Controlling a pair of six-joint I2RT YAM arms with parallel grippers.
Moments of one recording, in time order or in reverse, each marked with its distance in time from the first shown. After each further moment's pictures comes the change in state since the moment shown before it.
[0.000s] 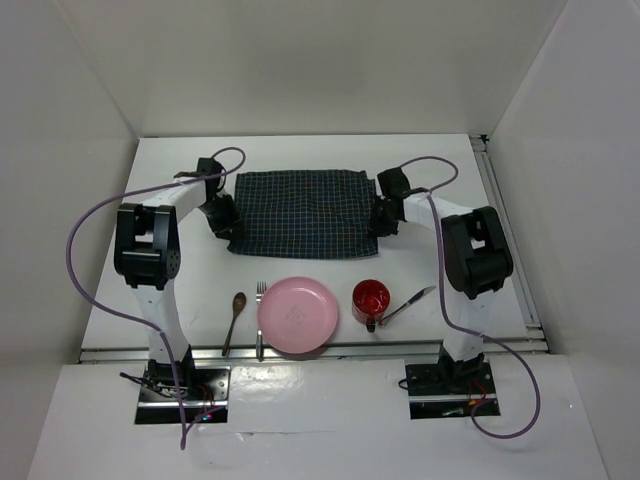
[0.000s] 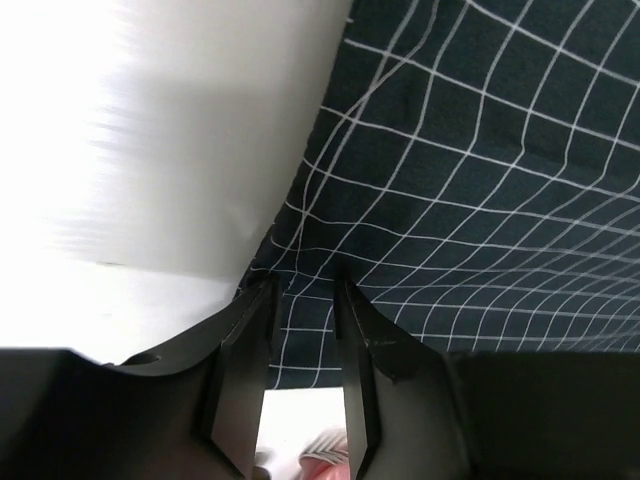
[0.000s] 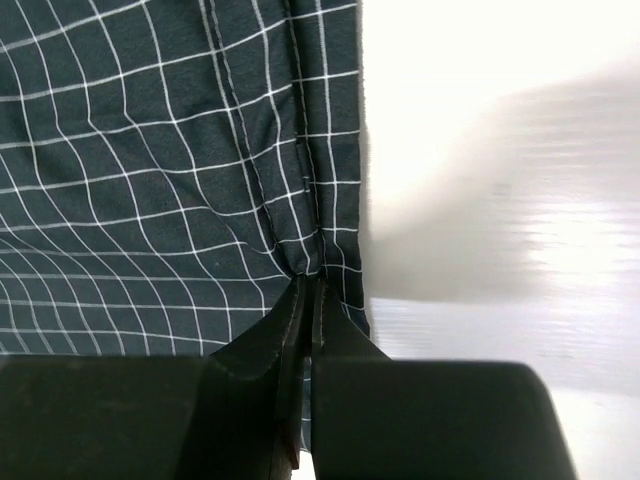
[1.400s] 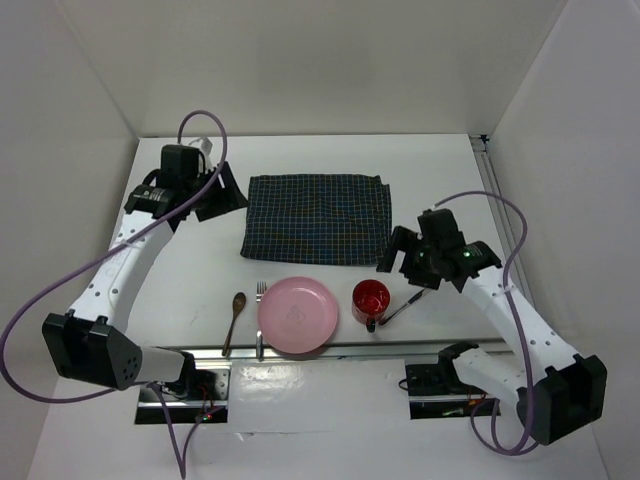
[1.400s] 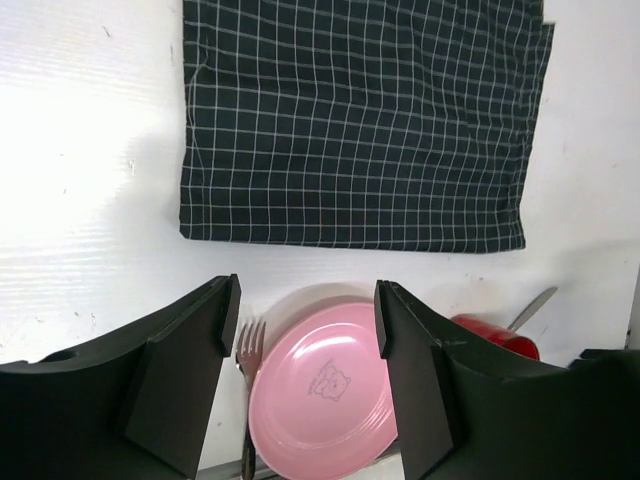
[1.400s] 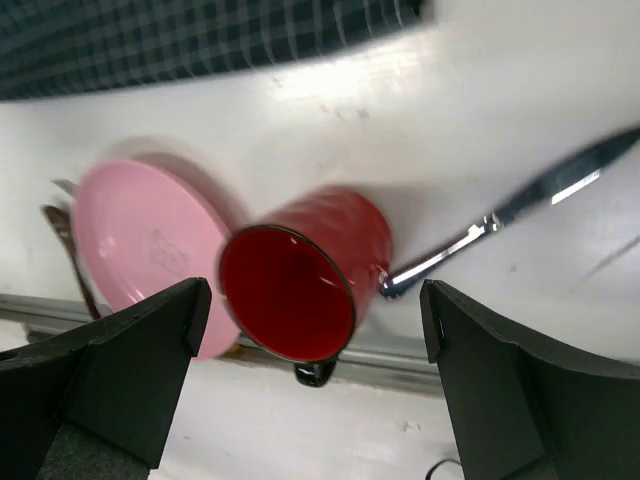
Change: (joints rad) left arm -0.133 -0.715 -0.142 0.003 -0.028 0.004; right arm 0.057 -0.933 -0.393 -0.391 -0.048 0.143
